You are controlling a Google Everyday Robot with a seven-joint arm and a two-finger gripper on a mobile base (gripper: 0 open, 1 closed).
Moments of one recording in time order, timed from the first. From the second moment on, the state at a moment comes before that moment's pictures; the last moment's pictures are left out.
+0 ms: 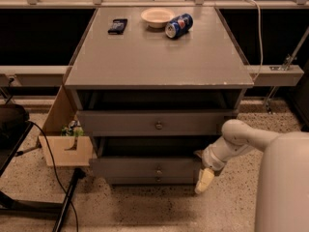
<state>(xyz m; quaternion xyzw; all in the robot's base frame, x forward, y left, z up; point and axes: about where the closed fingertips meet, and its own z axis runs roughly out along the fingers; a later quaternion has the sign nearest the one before) 0.539 -0.174 0.419 -0.60 0.75 0.25 0.12</state>
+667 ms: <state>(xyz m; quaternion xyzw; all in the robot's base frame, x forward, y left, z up) 0.515 -0.180 0.421 -0.60 0.75 0.27 0.12</state>
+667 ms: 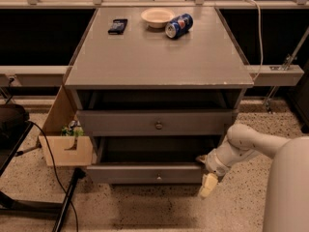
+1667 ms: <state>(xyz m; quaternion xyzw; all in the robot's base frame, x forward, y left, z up) 0.543 -0.170 0.399 -0.62 0.72 0.26 0.16</state>
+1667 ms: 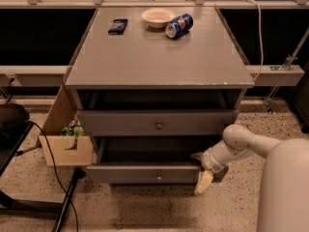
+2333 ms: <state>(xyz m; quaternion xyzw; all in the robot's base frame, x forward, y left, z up) 0.548 -0.173 0.387 -0.61 0.73 0.28 0.15</state>
